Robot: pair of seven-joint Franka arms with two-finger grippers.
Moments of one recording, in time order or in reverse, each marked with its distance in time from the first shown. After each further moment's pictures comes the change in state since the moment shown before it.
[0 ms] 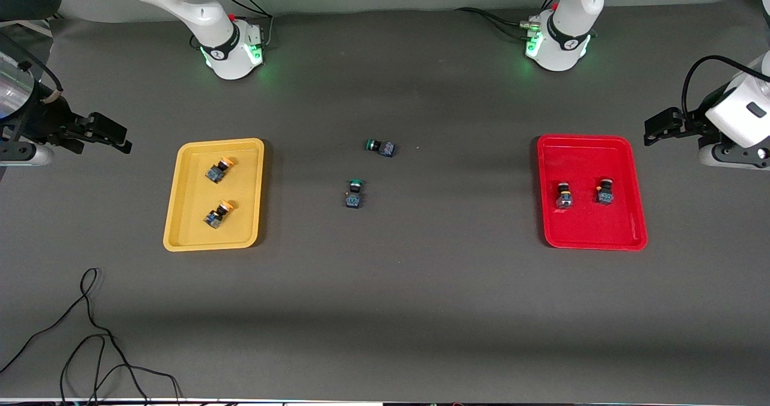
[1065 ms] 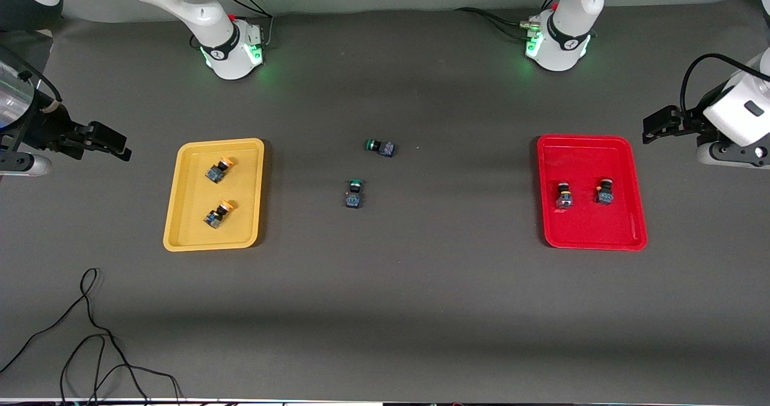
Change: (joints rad) left arm -0.005 0.000 0.000 0.005 0.000 -0.011 0.000; right arm 0.000 0.029 -0.001 0.023 -0.002 -0.003 0.017
